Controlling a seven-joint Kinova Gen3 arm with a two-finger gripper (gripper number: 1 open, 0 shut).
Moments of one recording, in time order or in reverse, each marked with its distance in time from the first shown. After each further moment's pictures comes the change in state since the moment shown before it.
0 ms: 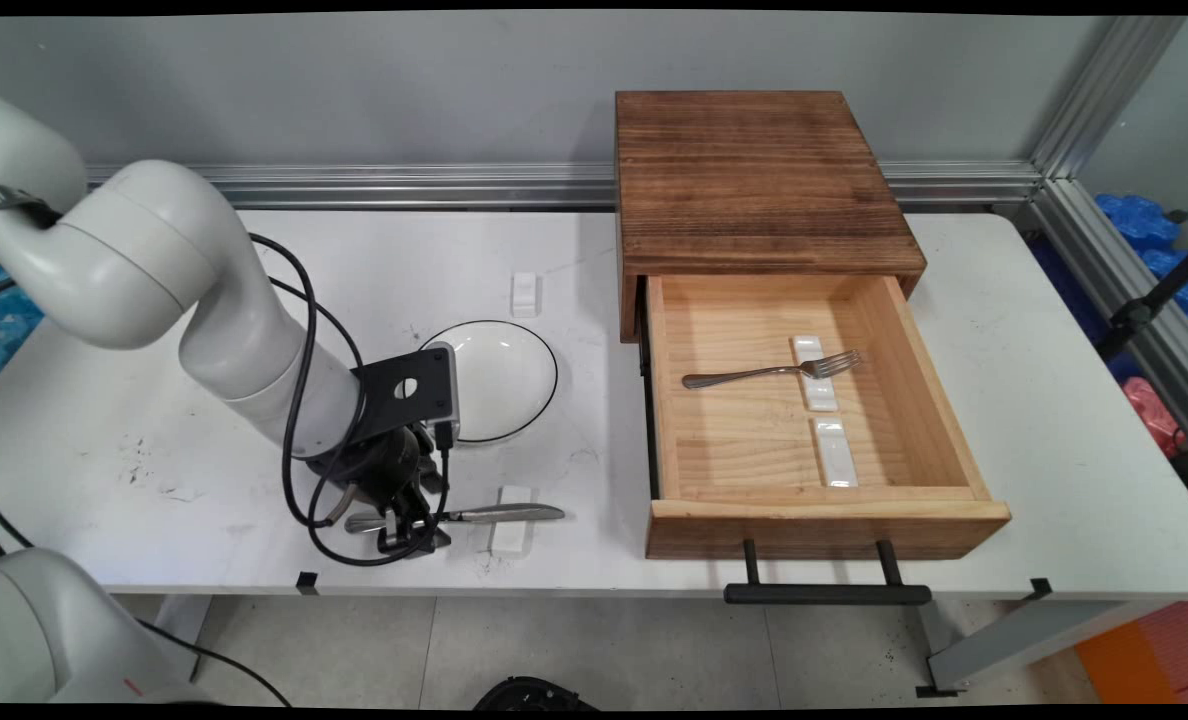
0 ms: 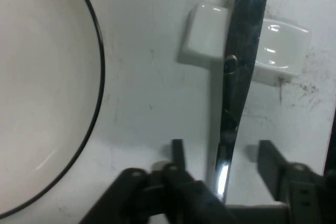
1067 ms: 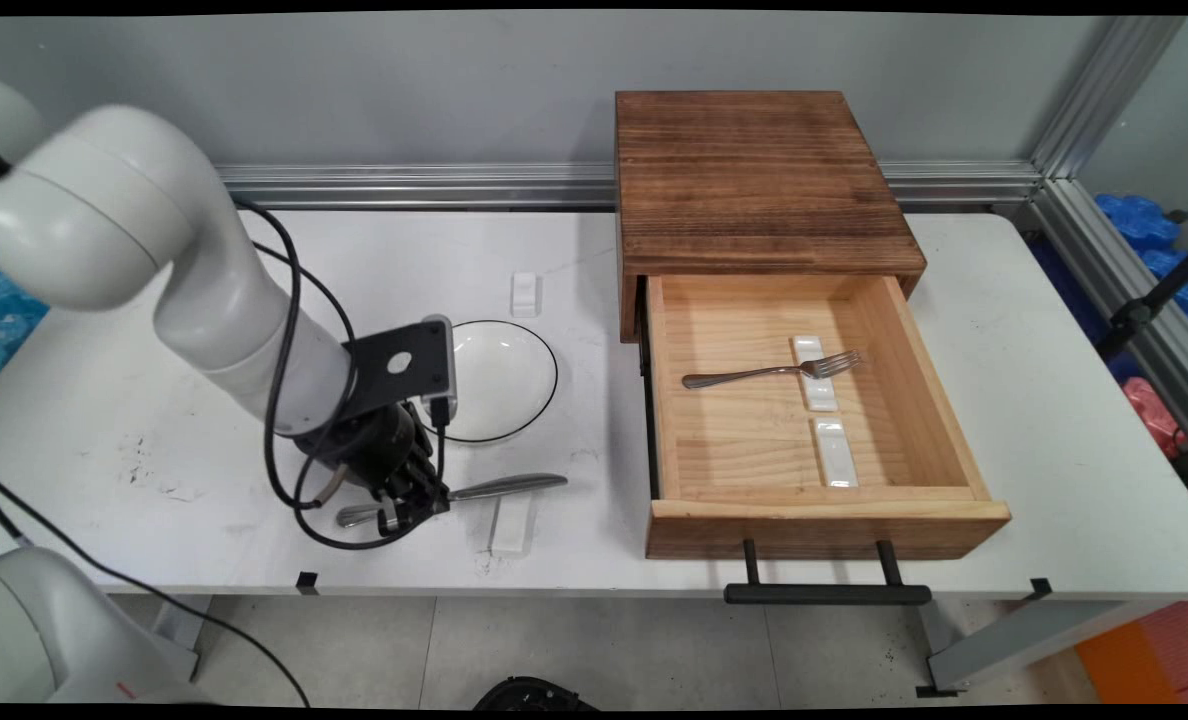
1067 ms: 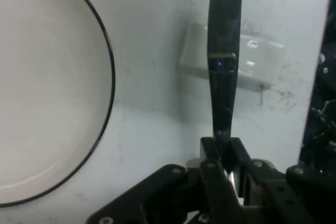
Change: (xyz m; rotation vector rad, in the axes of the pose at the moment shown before) arm 0.014 0.006 -0.041 0.012 0.003 0.007
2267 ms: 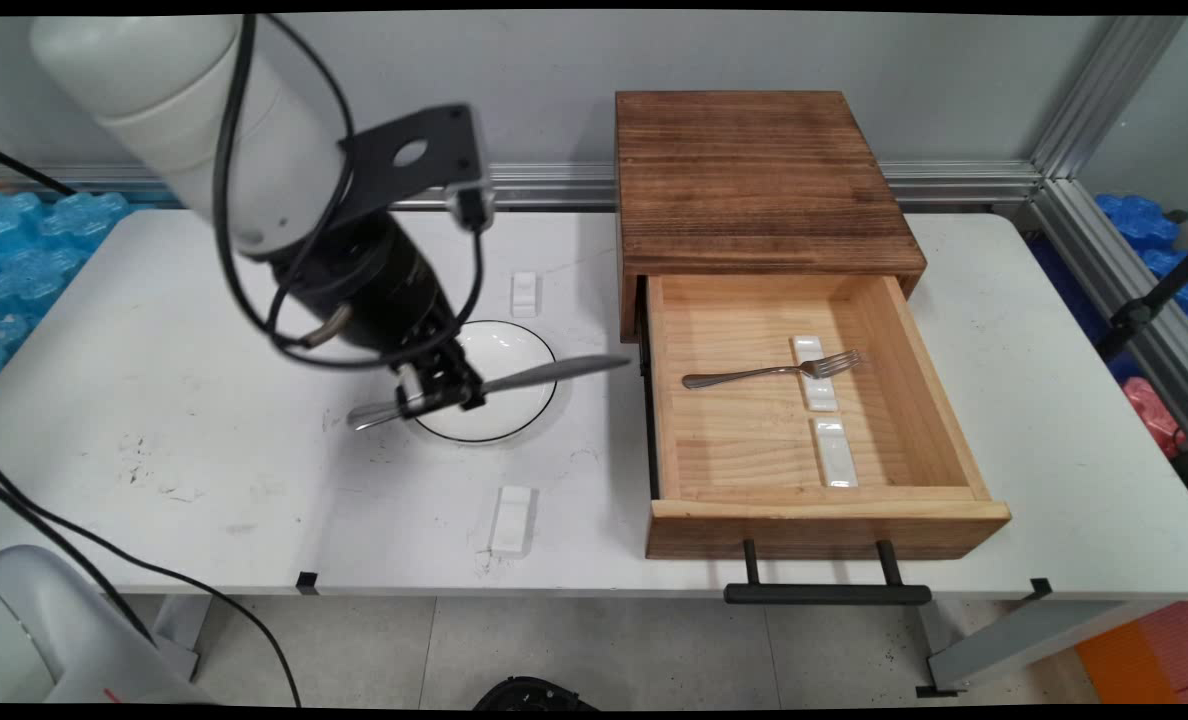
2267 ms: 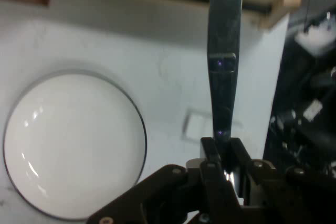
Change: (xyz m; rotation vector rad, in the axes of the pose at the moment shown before) arm 0.084 0.004 -0.145 0.031 0.069 -0.012
